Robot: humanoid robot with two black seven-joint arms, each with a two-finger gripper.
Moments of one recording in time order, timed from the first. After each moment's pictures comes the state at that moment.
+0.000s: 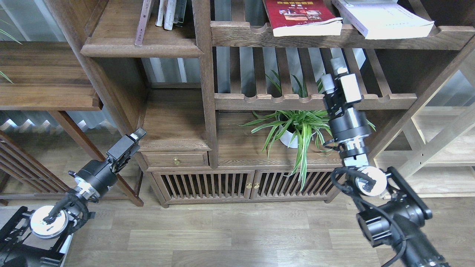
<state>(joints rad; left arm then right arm) -0.18 0.16 -1.34 -1.02 0.00 -0.49 0.37 0.30 -0.13 1.32 1.13 0.13 0.58 0.16</state>
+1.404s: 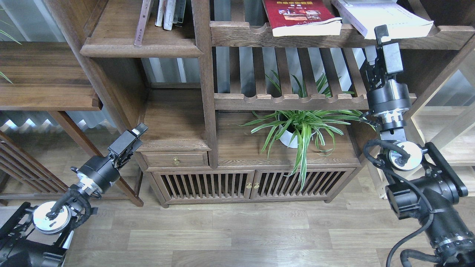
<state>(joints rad) -0.20 0.16 -1.33 -1.01 -0.02 -0.49 0.37 0.41 -0.25 1.36 1.02 0.13 0.58 0.16</state>
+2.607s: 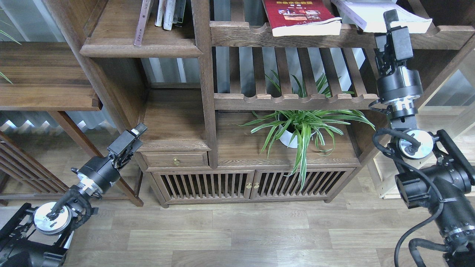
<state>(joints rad) -0.20 0.15 -1.33 -1.00 -0.04 -0.49 0.37 0.46 -0.29 1.35 1.02 0.12 0.55 0.16</state>
